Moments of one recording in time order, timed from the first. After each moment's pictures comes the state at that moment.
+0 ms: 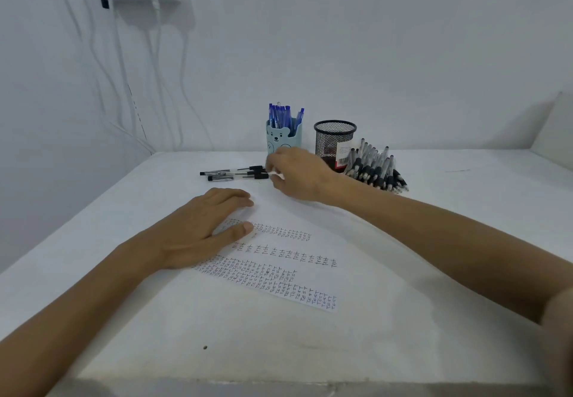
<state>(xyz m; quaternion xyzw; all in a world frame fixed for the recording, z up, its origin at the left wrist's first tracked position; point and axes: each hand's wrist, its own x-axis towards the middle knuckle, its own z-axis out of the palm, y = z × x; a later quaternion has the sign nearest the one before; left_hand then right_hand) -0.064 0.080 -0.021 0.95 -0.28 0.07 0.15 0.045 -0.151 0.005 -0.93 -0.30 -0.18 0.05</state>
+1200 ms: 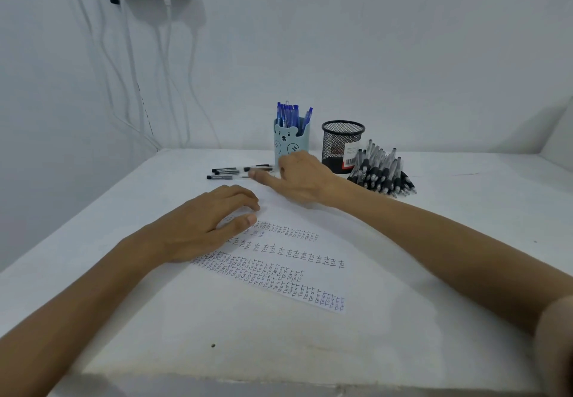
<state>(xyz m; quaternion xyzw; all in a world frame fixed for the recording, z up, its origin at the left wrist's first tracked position) -0.060 0.083 -0.019 0.93 -0.30 0.05 0.19 0.043 -0.139 -0.005 -0.95 -0.23 -0.15 0.15</state>
